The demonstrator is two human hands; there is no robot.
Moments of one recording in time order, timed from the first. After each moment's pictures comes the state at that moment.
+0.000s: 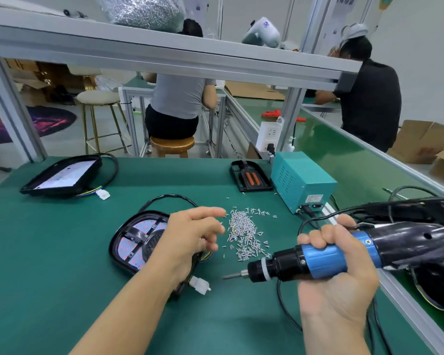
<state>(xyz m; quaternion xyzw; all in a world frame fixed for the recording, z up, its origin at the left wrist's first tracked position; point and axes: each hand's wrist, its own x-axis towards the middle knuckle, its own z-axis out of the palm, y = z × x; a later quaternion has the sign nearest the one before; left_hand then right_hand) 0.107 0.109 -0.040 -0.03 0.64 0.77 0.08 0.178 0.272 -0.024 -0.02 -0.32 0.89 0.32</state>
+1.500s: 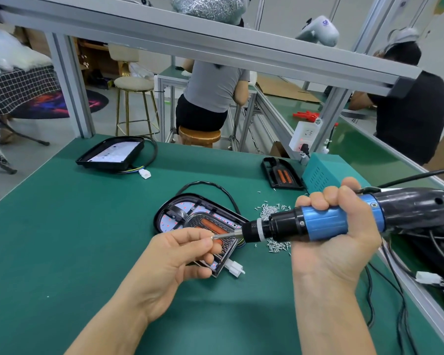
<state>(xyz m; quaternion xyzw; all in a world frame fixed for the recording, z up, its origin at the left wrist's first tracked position) 0.183 0.028 -0.052 -0.05 0.53 0.84 0.12 0.163 0.203 0.008 0.05 -0.28 0.93 0.25</state>
